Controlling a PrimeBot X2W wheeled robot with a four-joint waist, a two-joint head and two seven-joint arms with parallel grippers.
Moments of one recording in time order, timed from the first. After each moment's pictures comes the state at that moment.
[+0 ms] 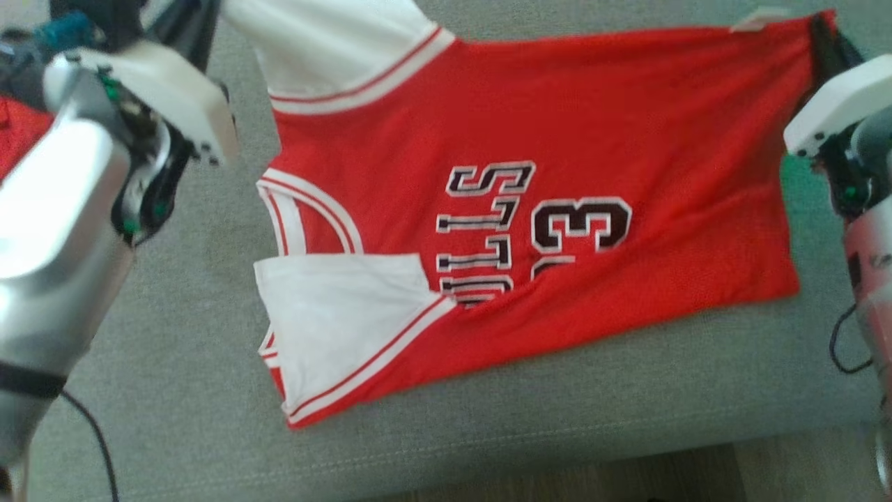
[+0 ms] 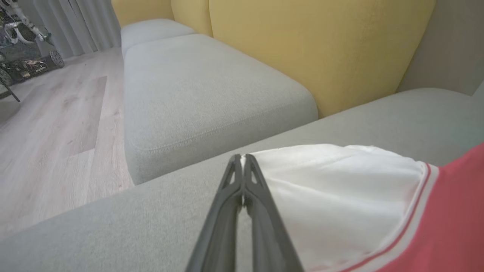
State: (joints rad) left arm -0.94 0.51 -0.81 0.41 -0.69 0.12 -0.05; right arm -0.90 -0.30 0.10 0.92 0.39 0.13 0.05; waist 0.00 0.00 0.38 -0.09
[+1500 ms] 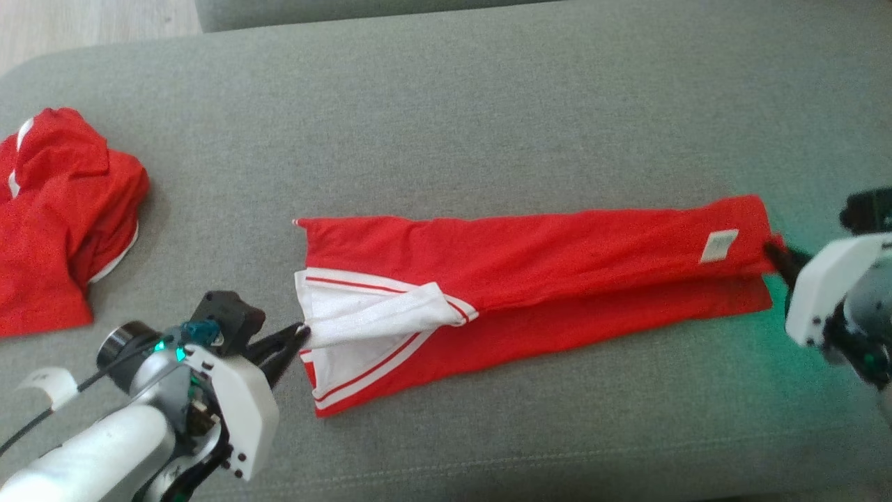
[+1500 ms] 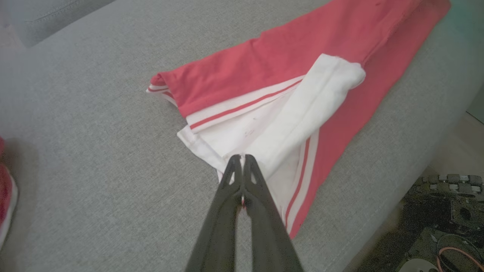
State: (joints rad) left arm -0.45 0.78 -1.03 -0.05 -0.75 0.14 0.16; right arm -0.49 -0.55 0.46 0.64 0.73 0.13 0.33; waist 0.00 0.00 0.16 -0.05
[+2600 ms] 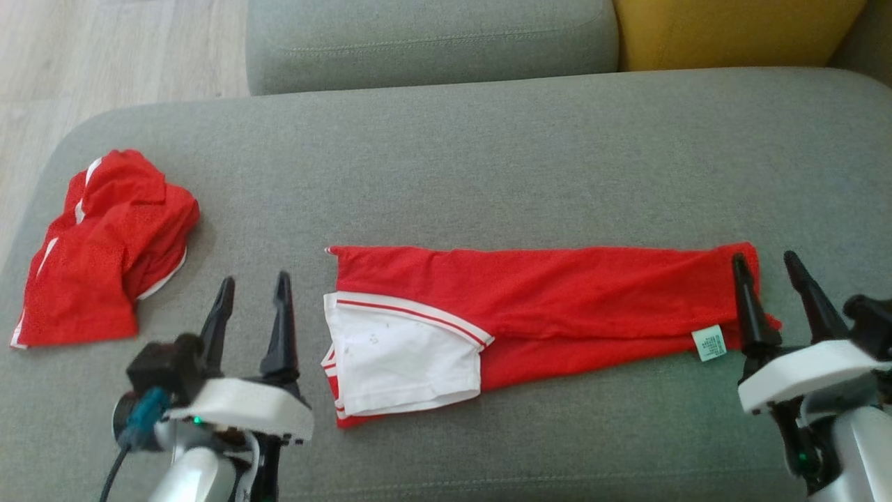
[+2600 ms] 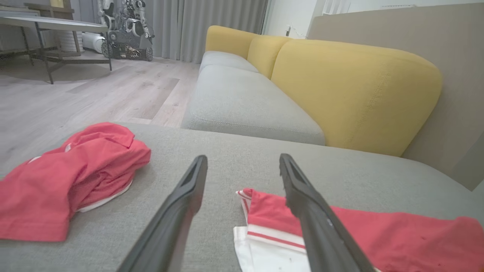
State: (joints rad) left arm -0.08 0.27 -0.45 0.05 -0.54 0.30 -0.25; right arm -0.10 -0.23 0.03 0.24 0.36 0.13 -0.05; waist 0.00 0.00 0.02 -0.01
